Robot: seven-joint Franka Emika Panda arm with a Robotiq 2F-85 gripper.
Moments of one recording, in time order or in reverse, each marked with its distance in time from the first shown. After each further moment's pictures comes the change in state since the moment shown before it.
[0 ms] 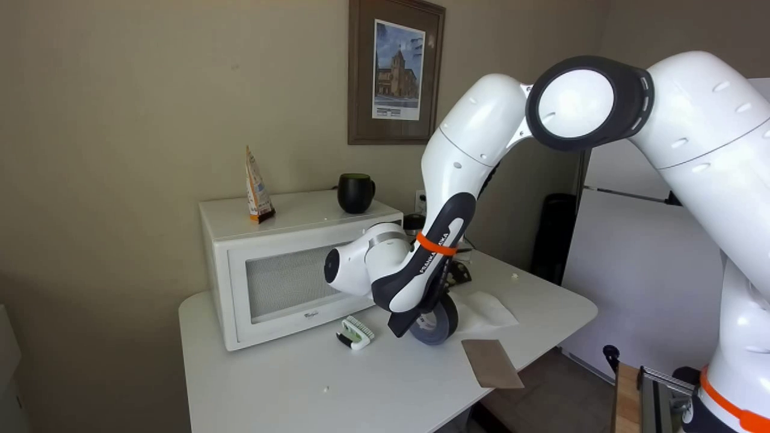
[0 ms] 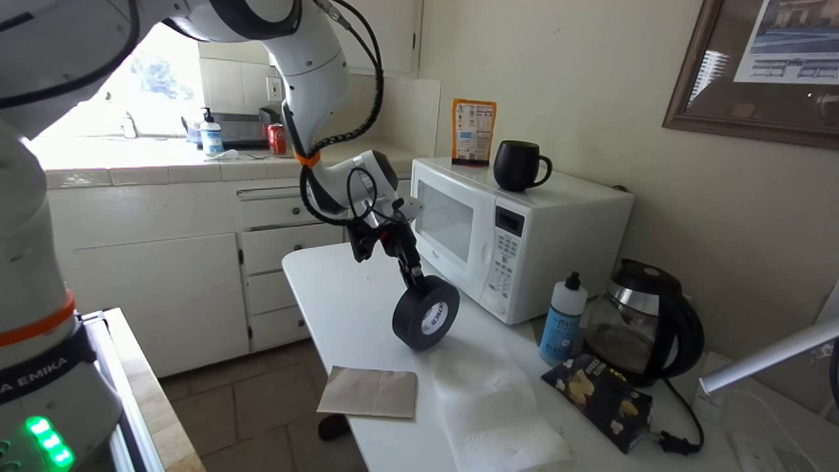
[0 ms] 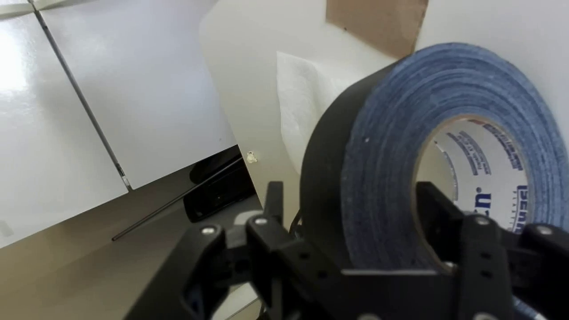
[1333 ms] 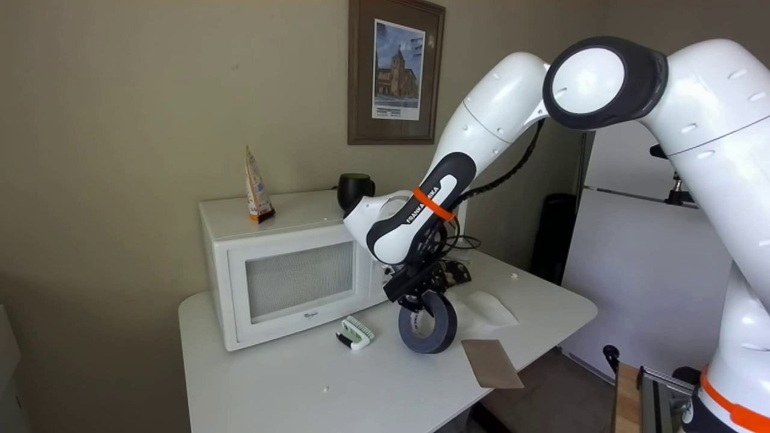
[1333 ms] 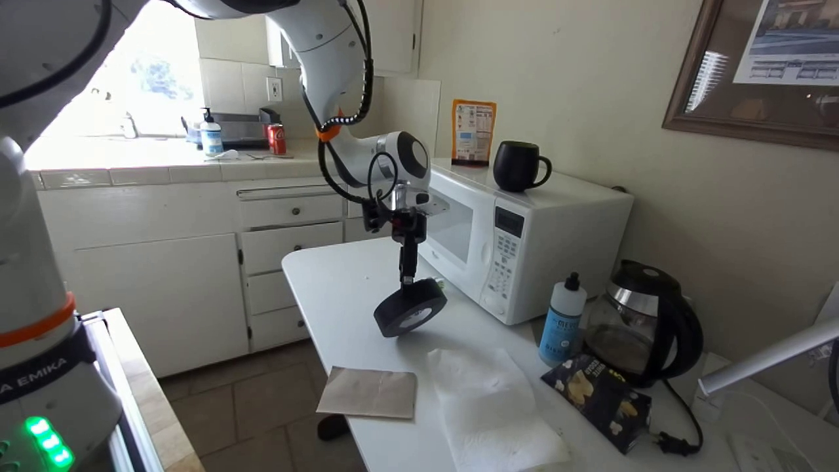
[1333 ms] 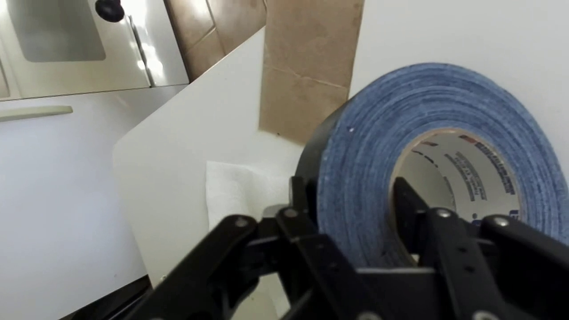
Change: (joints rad) arm -0.145 -0.095 0.024 0.004 0.414 0.103 -0.292
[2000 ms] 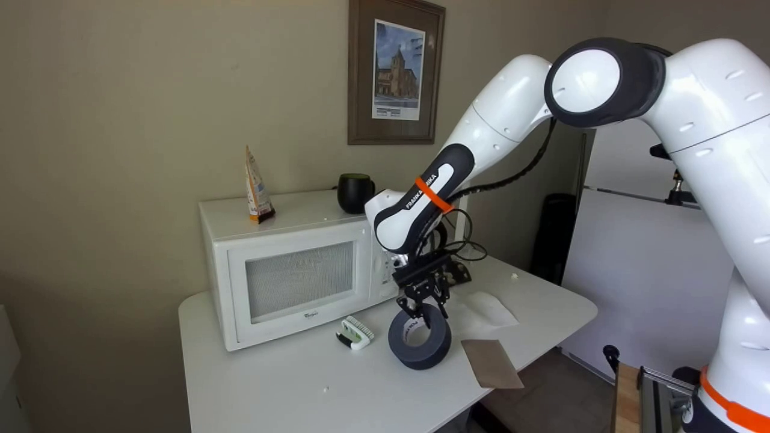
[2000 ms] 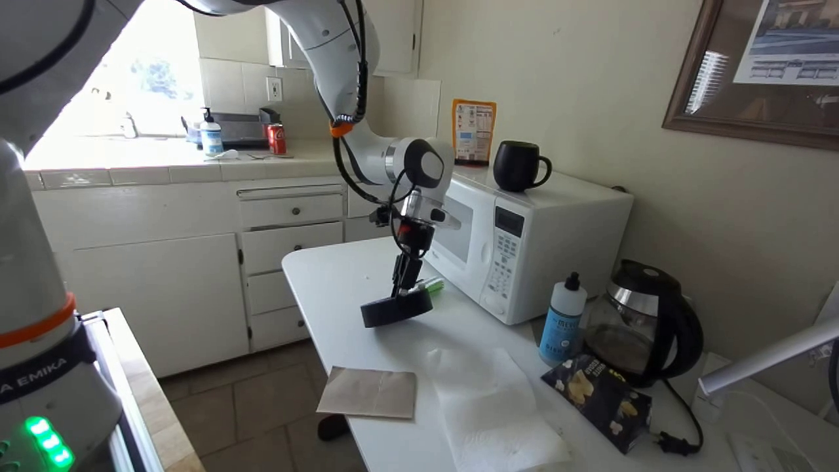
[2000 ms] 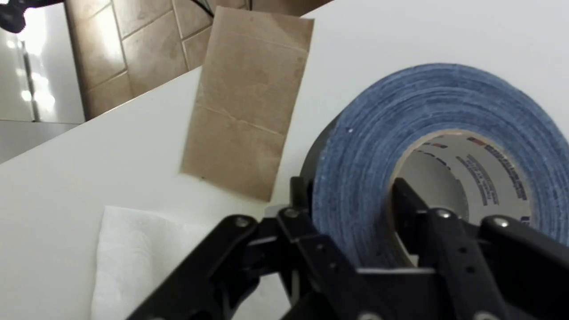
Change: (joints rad) arm -0.061 -0.016 -0.025 -0.040 0.292 0.123 -0.353
